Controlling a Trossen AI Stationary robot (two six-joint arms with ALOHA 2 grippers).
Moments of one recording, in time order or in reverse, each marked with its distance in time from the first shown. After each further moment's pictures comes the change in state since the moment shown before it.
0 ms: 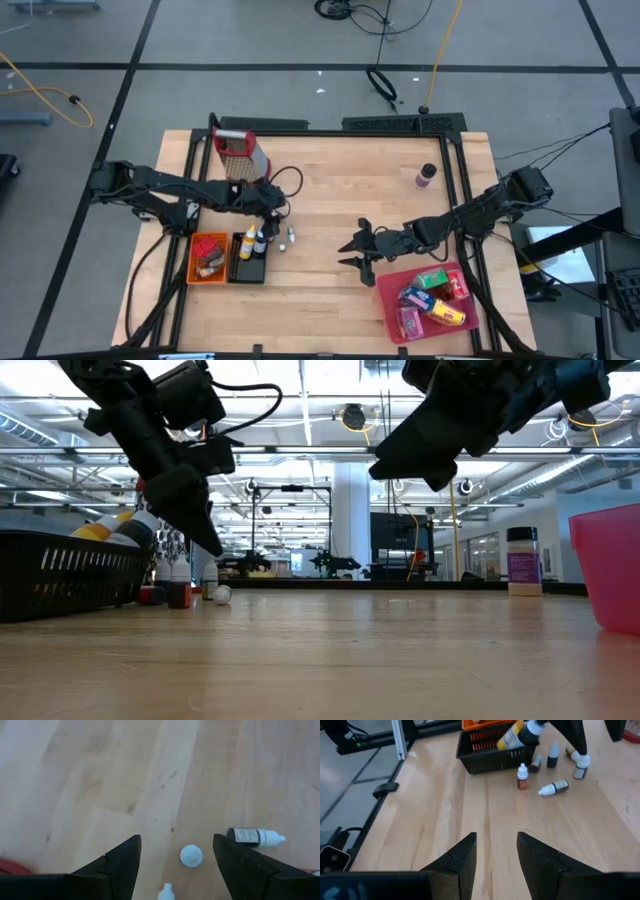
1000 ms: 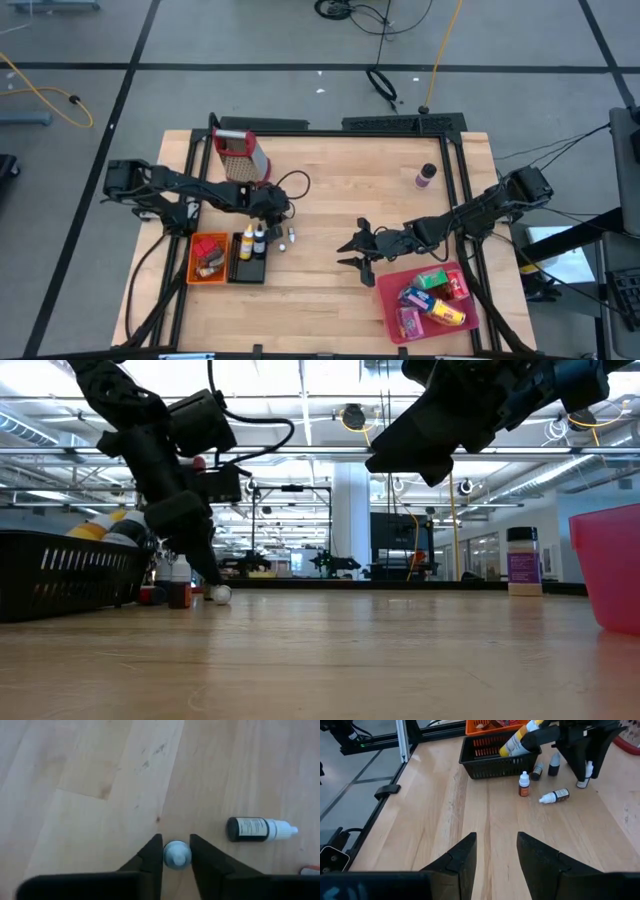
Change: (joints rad) left arm 0.027 0.137 -0.002 0.053 0.098 -0.015; right arm 0.000 0.000 0.000 0.024 0.000 -0.039
